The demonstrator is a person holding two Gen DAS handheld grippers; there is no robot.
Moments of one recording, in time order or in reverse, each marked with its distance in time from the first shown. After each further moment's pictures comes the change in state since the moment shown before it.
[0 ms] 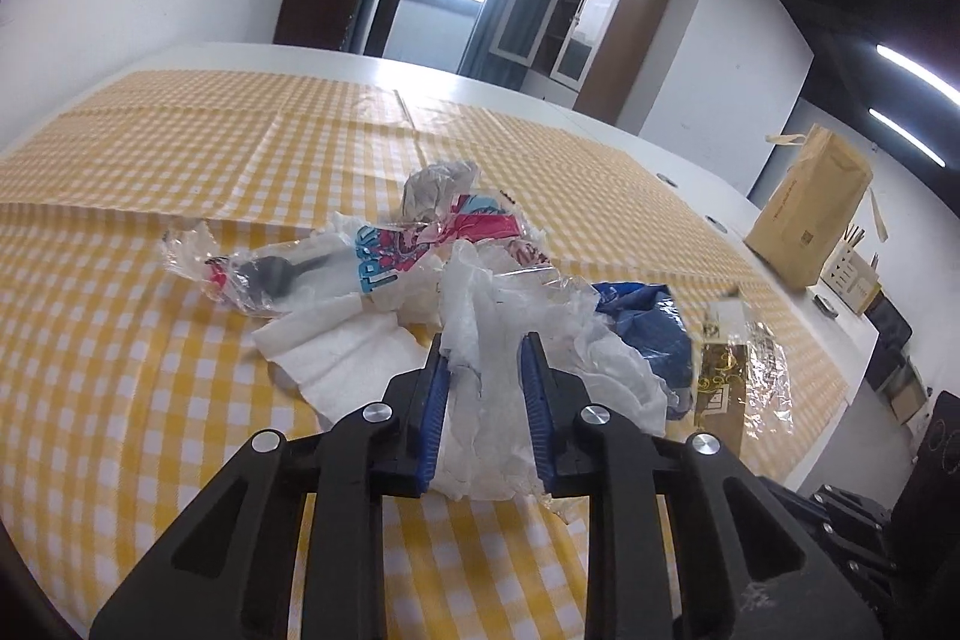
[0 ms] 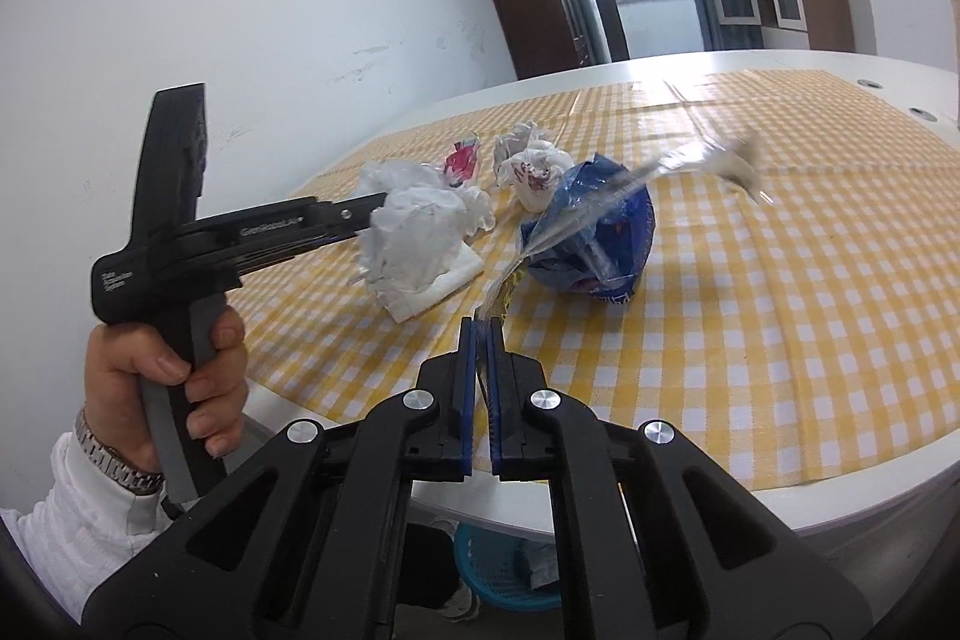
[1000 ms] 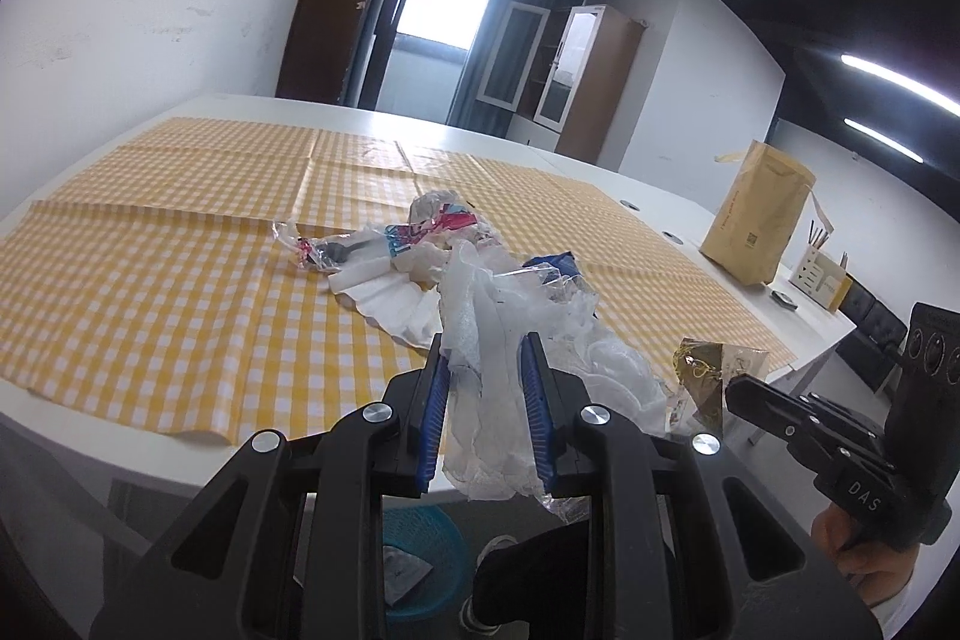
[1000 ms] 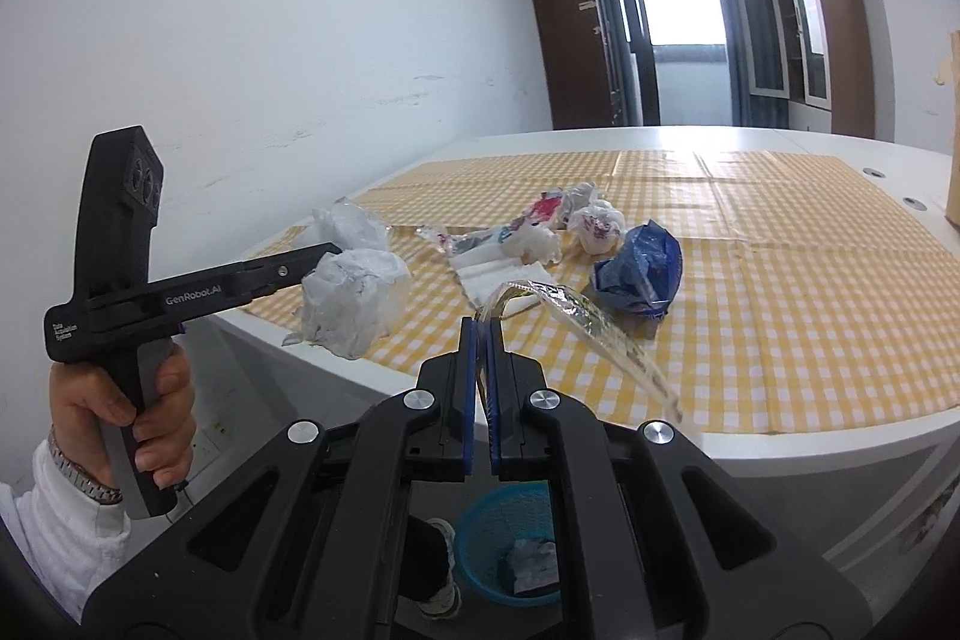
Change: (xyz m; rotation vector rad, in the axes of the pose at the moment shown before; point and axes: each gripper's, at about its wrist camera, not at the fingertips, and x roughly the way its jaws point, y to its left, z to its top) left arm -0.141 -0.010 -0.058 0.044 -0.113 -0.012; right arm -0.086 0.069 -0.013 -0.155 -0.079 0.023
